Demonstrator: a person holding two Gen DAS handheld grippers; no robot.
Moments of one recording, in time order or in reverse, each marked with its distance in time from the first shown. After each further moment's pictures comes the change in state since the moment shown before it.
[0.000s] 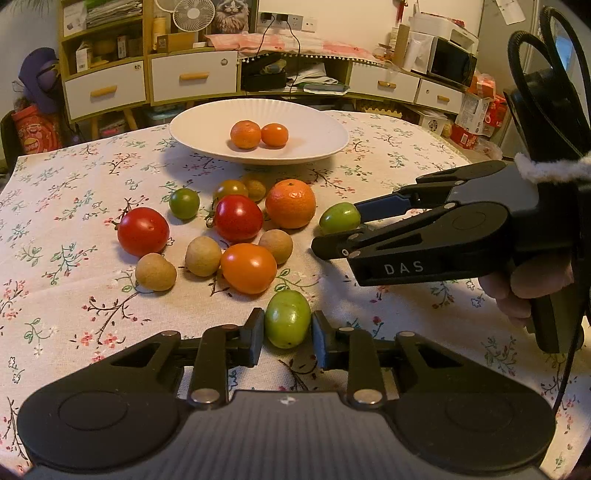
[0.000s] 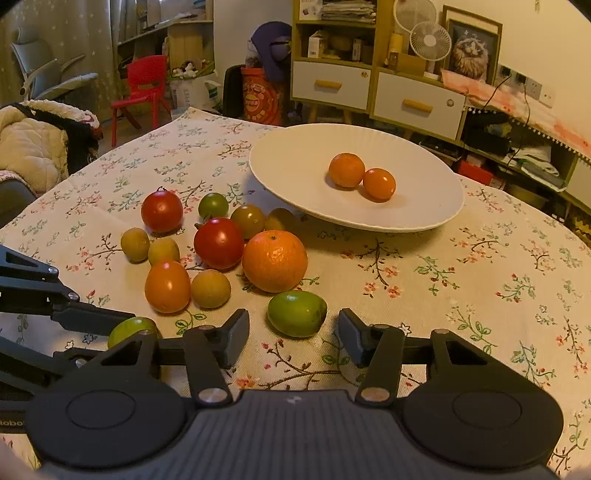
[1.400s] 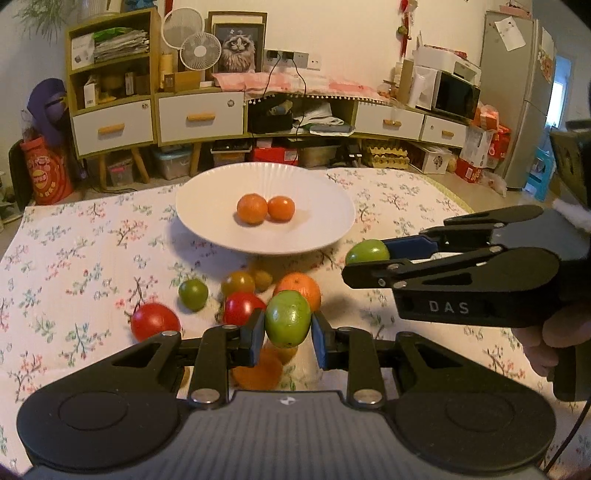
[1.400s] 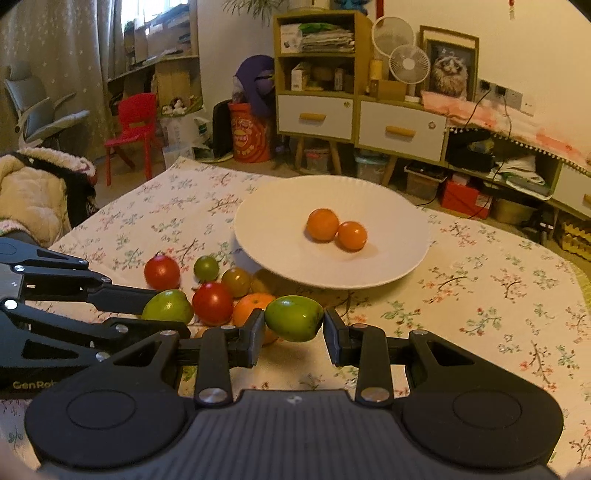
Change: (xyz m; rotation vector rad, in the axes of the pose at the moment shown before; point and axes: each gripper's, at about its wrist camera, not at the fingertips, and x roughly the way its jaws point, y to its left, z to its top) left arm -0.003 0.000 0.054 -0.005 -0.118 0.027; right arm -0.029 -0.018 0.024 0.067 -0.093 -0.006
